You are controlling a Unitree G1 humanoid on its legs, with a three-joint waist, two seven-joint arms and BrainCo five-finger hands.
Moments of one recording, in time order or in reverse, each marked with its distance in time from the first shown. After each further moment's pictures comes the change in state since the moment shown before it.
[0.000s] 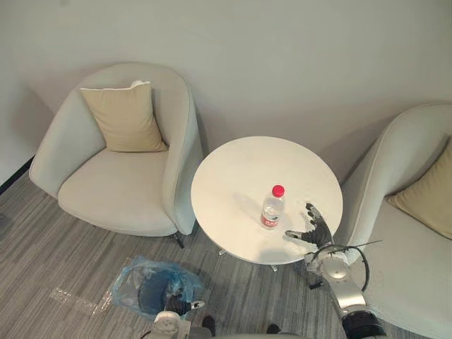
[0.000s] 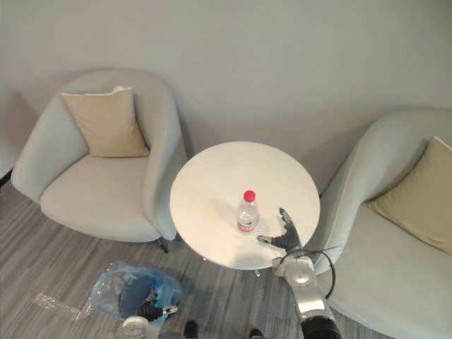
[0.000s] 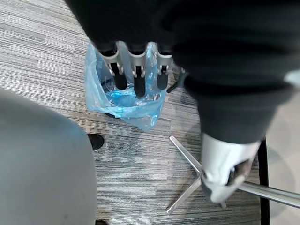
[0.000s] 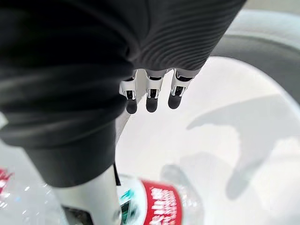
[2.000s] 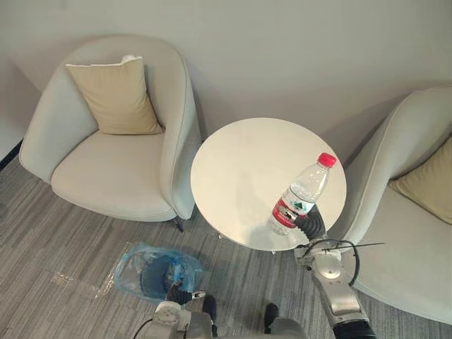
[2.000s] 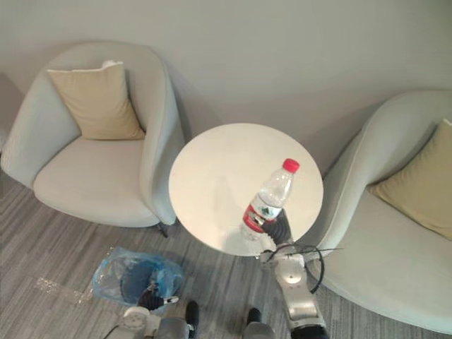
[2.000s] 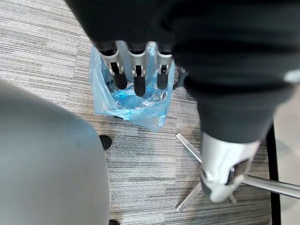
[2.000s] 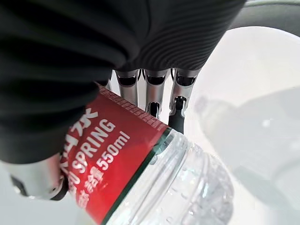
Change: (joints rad) left arm -0.026 0.017 -0.049 -0.047 -0.018 0.008 0.018; right arm 0.127 0.089 0.012 -0.325 -0.002 0.008 0.005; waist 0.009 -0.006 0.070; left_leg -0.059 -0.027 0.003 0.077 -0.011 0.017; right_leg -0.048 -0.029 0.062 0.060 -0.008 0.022
